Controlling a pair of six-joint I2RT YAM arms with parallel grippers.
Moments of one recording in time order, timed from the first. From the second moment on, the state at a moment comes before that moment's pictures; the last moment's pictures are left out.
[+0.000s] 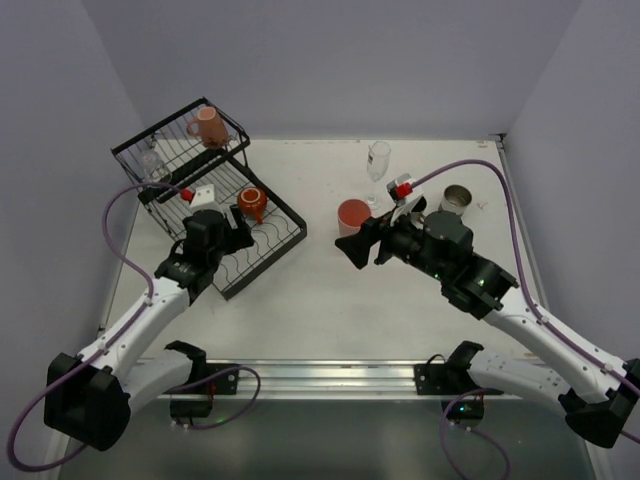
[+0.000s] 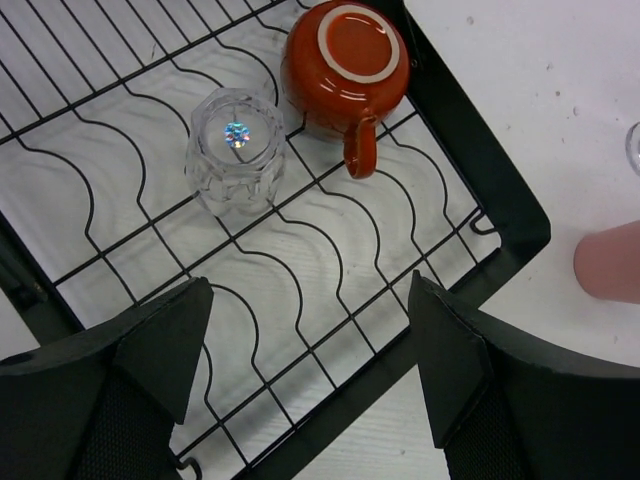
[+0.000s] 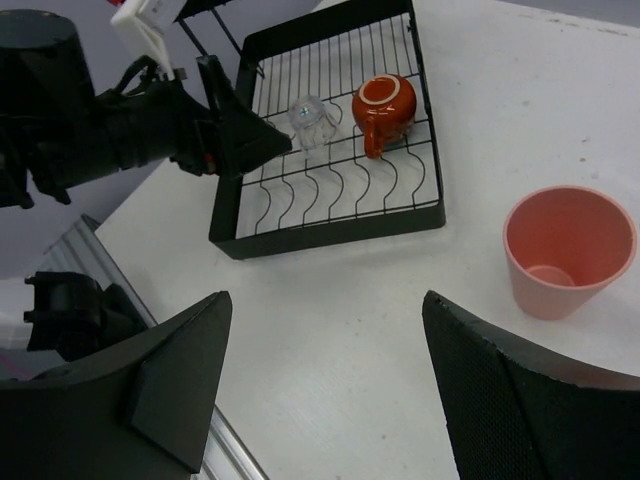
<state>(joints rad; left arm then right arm) -0.35 0.98 0.65 -0.22 -0.30 -0.47 0.80 0.94 0.99 -0.26 -0.05 0.33</state>
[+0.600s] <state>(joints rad) -0.51 1.43 0.85 -0.01 -0.46 -0.54 0.80 0.85 0.86 -0.14 -0.12 0.41</state>
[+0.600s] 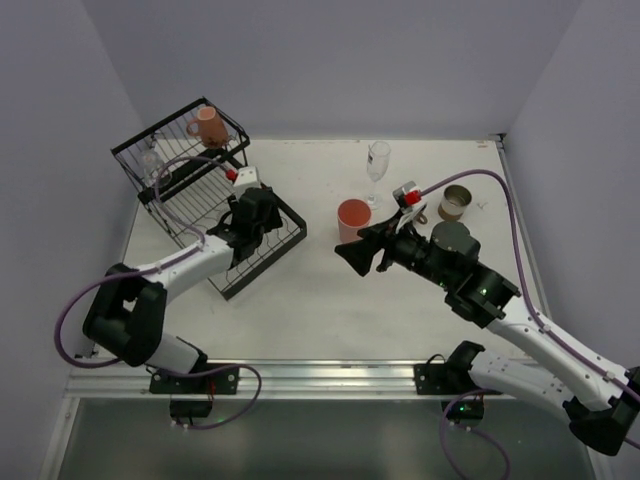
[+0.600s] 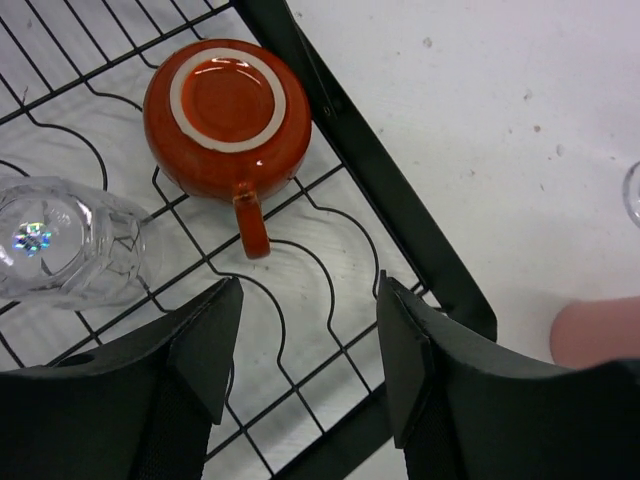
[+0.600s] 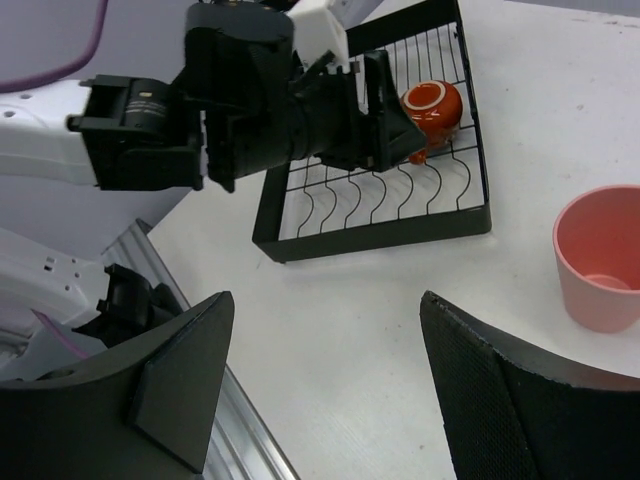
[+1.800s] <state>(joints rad) -0.44 1.73 0.91 0.12 -0.53 -0.47 0.80 0.95 0.86 -0.11 -0.20 0.43</state>
